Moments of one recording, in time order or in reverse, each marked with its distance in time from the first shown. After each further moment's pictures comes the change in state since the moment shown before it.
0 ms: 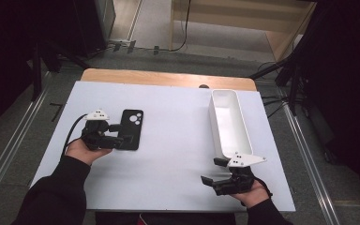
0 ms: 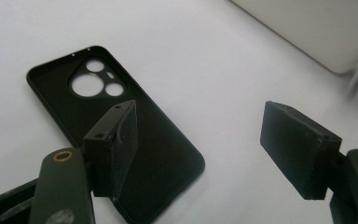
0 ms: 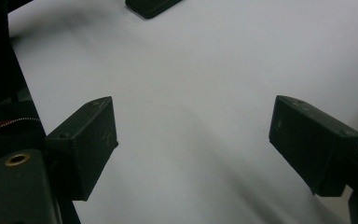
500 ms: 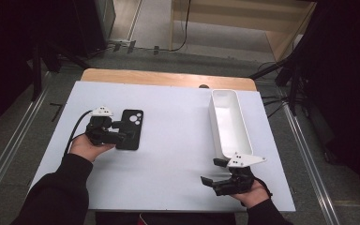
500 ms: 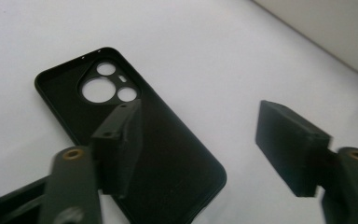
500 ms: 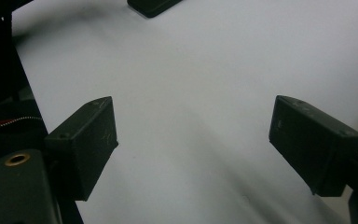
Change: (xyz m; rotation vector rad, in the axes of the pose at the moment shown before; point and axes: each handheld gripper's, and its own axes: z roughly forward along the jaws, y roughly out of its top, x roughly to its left) left arm 0.008 0.004 0.014 0.021 0.031 0.027; right arm 0.000 0.000 0.000 0.005 0.005 -0.005
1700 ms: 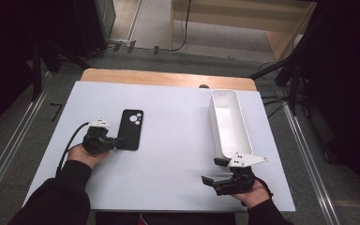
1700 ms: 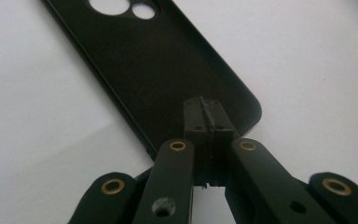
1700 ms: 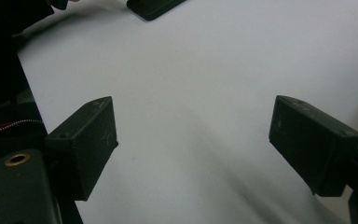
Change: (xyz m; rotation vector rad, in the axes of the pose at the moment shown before) left arm 0.014 -0.043 0.011 0.111 0.008 -0.090; right arm -0.001 0.000 -0.002 -0.011 -0.002 0.004
